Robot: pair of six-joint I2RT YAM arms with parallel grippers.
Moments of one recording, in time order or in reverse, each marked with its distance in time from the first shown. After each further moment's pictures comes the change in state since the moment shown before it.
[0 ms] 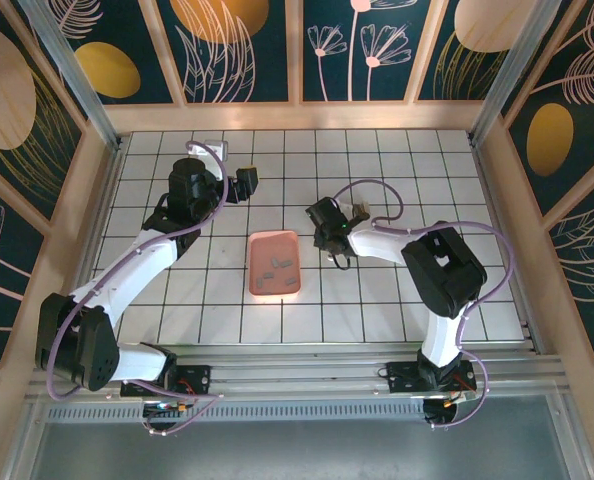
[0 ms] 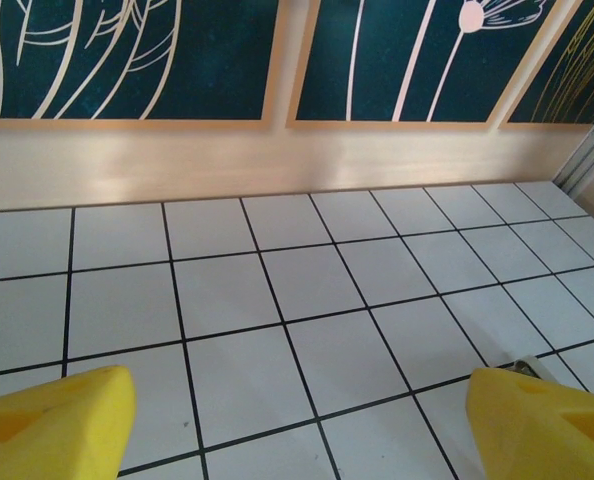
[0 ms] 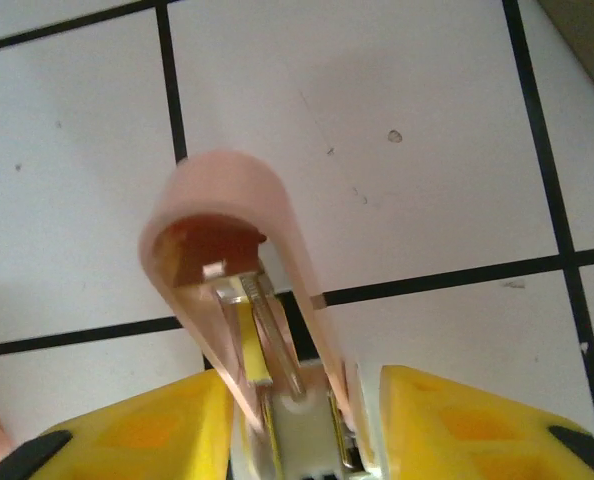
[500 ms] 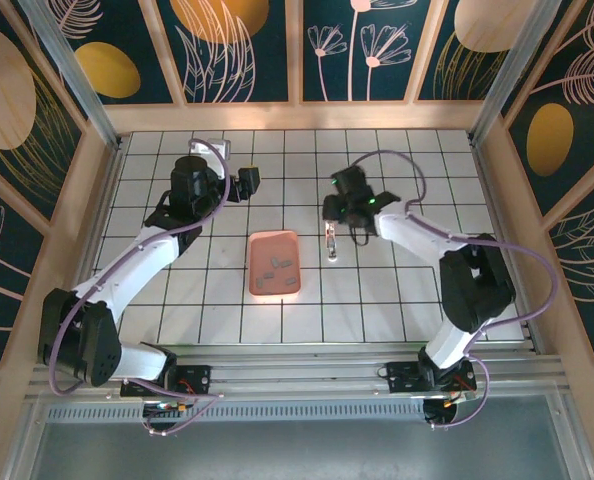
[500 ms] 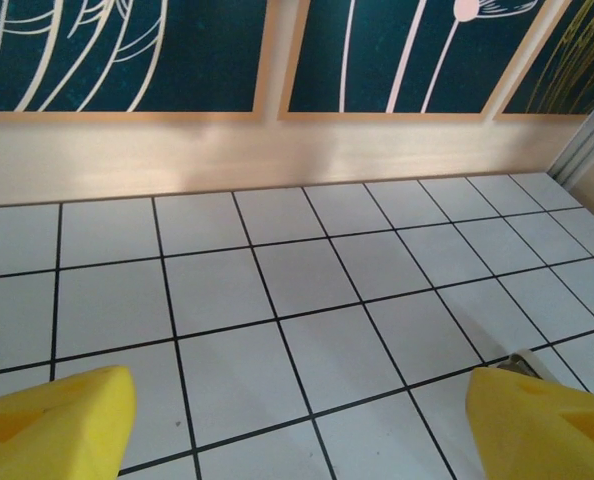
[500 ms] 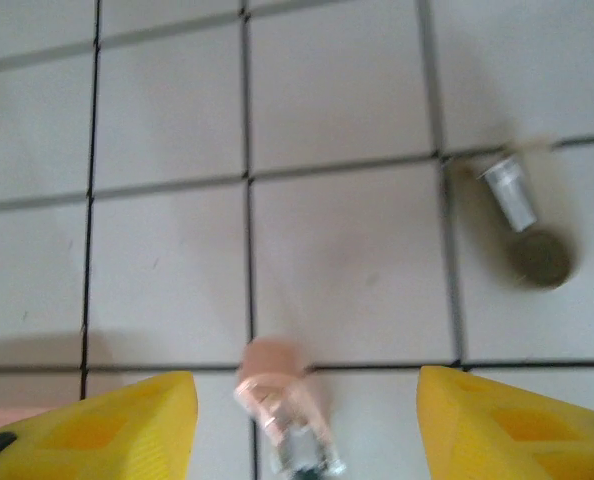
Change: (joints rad) left arm 0.001 0.031 0.027 -0.013 0.026 0.002; right arm -0.176 -0.164 0.129 -0.142 -0.144 -0.230
